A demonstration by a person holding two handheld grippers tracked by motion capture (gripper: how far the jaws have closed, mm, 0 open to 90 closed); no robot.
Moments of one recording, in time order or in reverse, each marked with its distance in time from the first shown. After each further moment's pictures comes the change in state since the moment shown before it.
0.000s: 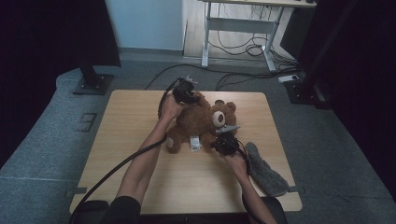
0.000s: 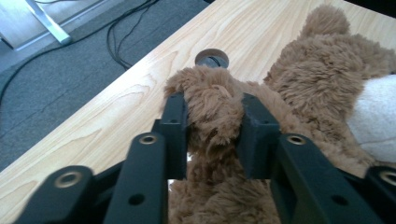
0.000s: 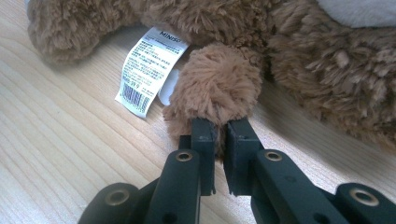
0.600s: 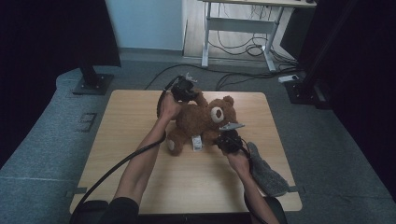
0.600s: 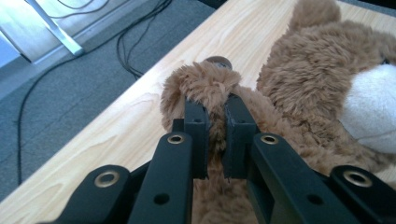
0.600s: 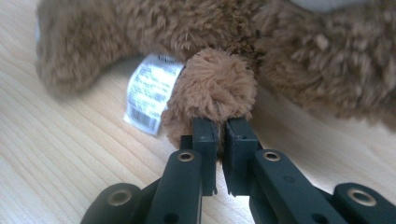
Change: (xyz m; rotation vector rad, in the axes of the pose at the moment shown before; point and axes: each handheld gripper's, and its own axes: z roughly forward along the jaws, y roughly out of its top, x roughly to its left) left arm -0.002 0.008 -0.025 -0.032 0.047 0.041; right arm -0.004 0.008 -0.022 -0.059 -0.018 0.003
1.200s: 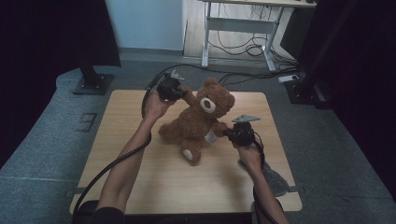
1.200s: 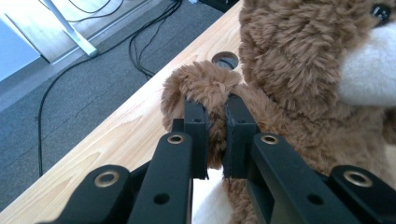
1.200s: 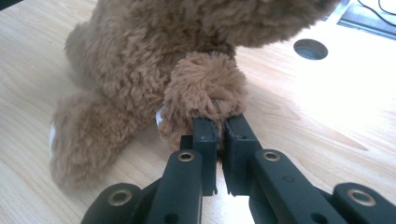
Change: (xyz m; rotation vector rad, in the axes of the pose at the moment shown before) left arm 0.007 -0.018 -0.062 -0.003 0.013 0.006; right arm -0.022 0.020 -0.045 -0.086 -0.035 0.023
